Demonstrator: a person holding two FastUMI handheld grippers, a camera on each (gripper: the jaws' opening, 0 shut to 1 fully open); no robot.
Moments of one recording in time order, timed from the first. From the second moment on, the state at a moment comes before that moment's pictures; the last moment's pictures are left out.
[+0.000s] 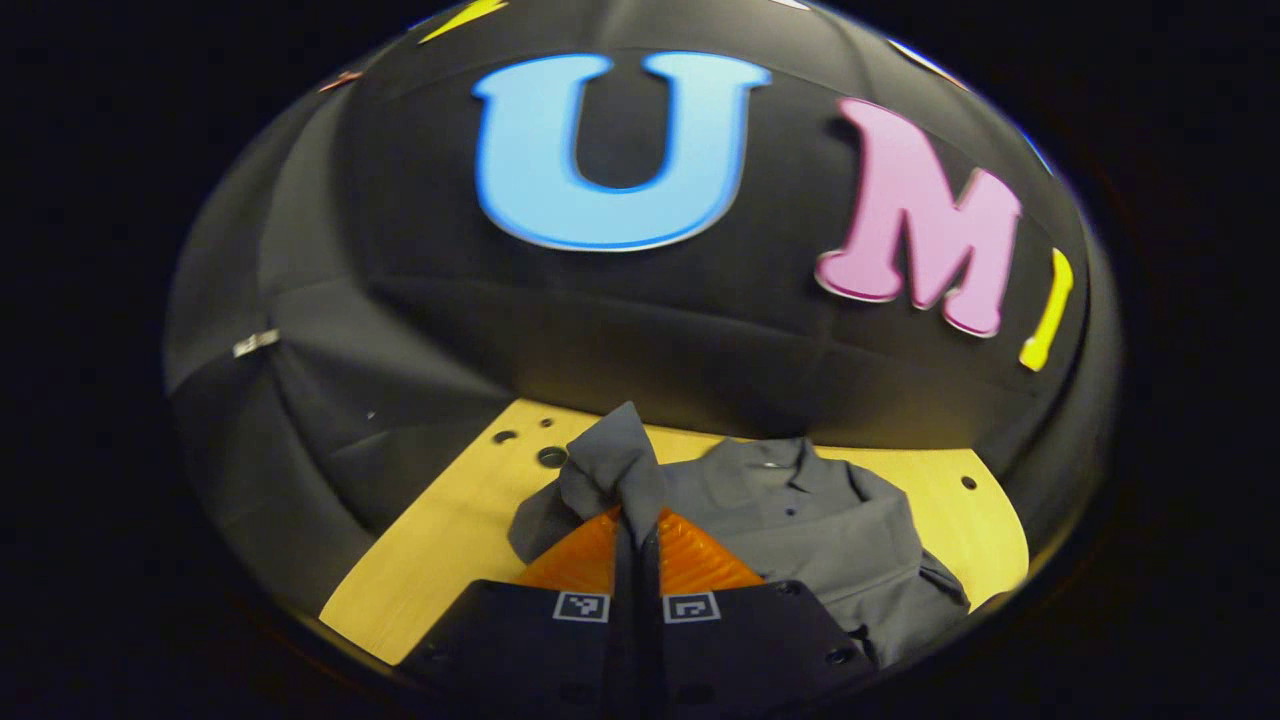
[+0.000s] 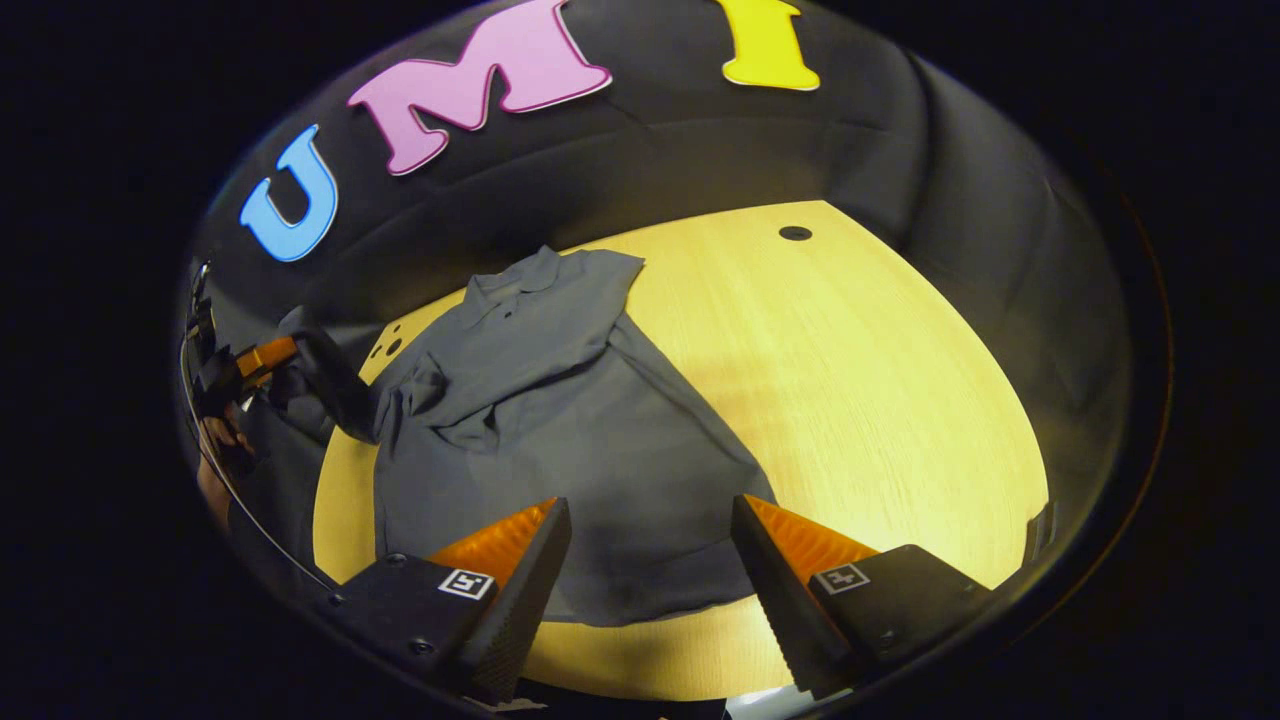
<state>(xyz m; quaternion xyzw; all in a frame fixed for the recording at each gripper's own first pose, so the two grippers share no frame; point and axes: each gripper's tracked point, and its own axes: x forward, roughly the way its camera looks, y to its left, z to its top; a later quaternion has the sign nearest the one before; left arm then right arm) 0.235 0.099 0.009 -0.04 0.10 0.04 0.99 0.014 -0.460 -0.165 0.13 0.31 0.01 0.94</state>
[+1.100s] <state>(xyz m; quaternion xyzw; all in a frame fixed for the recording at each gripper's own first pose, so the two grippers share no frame) 0.331 -0.204 -0.099 -0.05 0.20 -0.16 0.97 0.033 -0.515 -0.211 0.14 0.37 0.01 0.92</state>
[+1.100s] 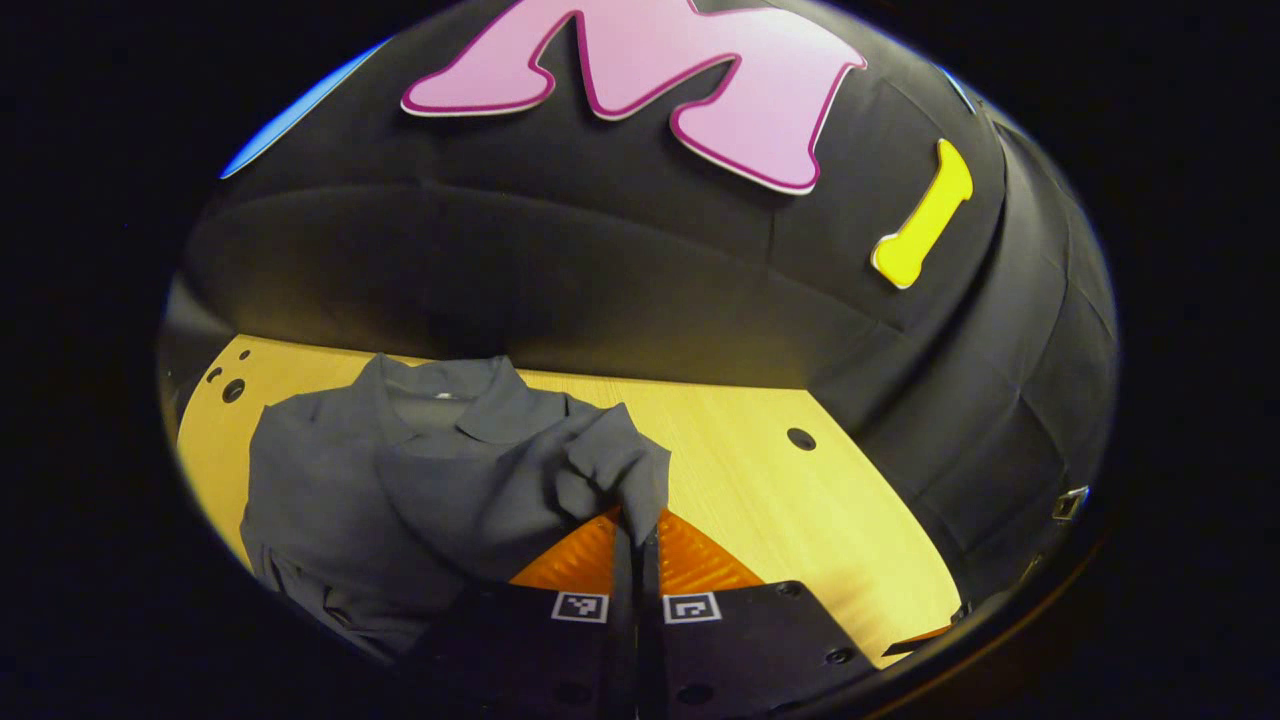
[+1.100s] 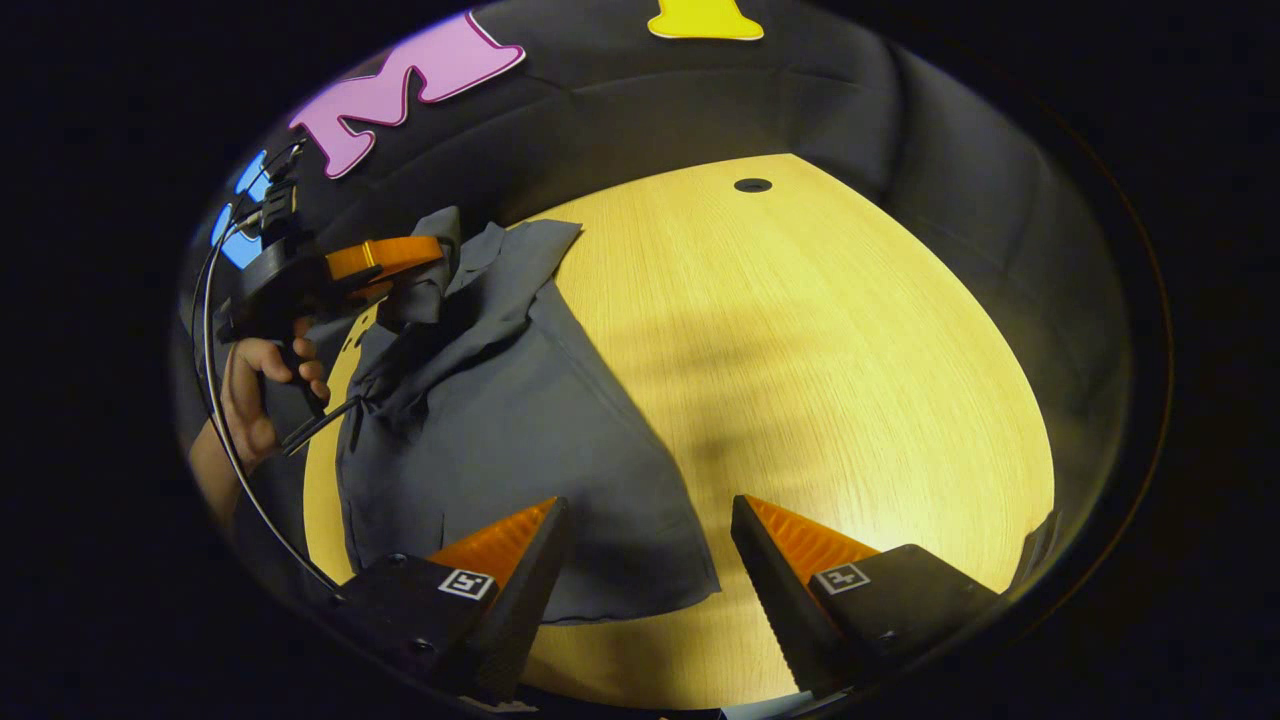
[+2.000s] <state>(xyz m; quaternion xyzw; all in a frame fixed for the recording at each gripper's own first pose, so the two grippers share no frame) 0.062 0.051 -0.217 -0.02 0.31 0.04 0.95 0.039 -0.499 -0.251 0.07 0.42 0.03 0.90</state>
